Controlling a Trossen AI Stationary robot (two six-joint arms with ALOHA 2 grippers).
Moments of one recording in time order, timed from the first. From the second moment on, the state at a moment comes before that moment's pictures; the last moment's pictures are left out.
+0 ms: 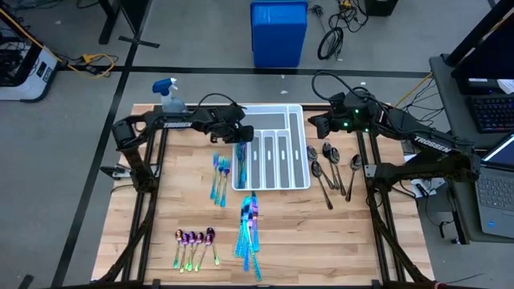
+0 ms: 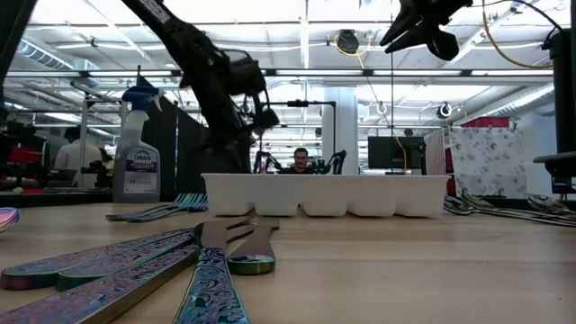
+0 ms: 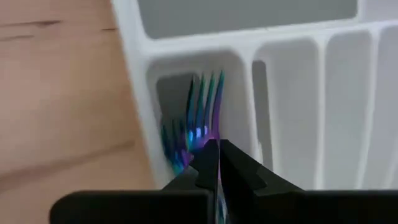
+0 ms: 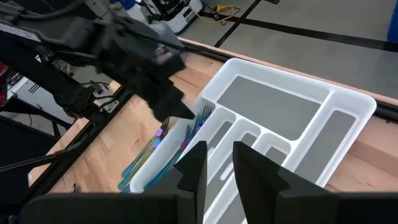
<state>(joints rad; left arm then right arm) 0.51 1.73 1.13 -0.50 0.14 -0.96 -0.41 1.00 1.09 -0.61 0.03 0.60</state>
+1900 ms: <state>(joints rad) 0.14 1.77 1.17 -0.96 0.09 -1.20 -0.41 1.00 1.09 -0.66 0.02 0.58</state>
